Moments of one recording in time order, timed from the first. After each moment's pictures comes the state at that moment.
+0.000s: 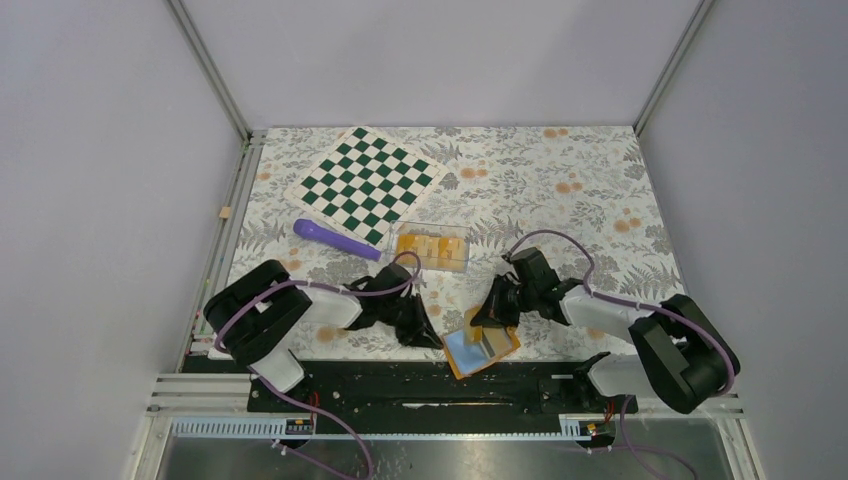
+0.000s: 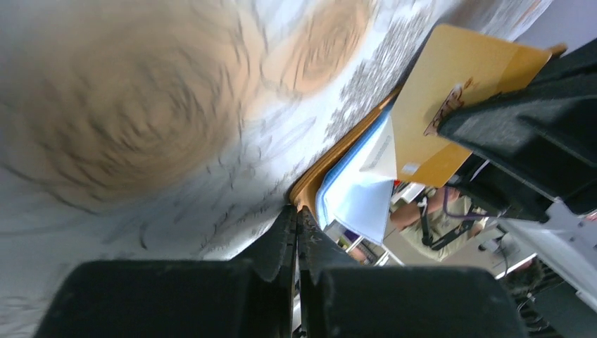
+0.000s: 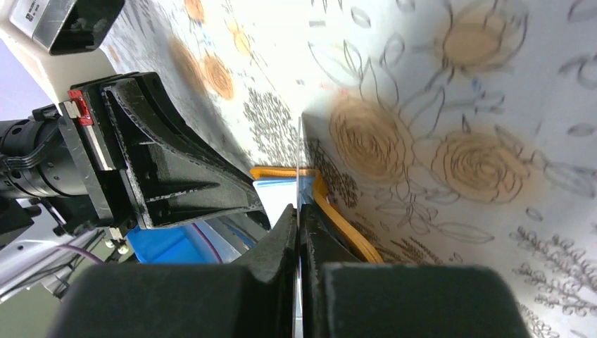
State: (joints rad) left arm -0.86 1.60 0.48 0.22 0.57 -1.28; right arm 0.57 1.30 0.41 -0.08 -0.52 0.93
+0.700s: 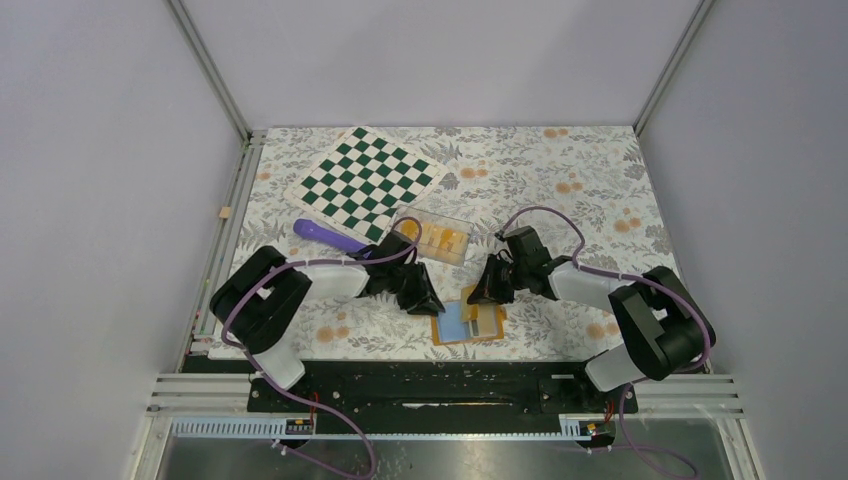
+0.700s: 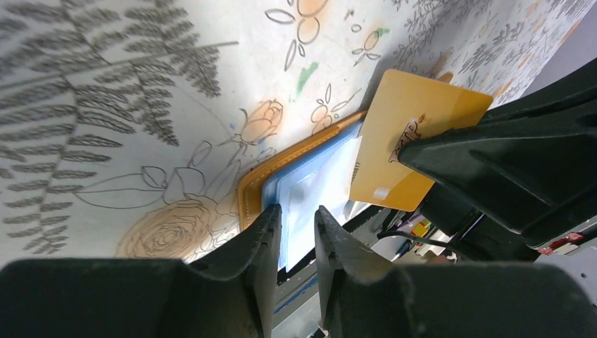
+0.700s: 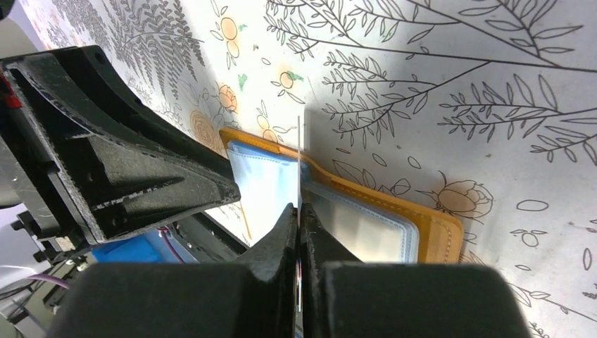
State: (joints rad) left arm -0.70 1.67 0.75 -0.06 0.47 -1.05; right arm 0.50 1.50 0.60 -0.07 -0.49 0.78
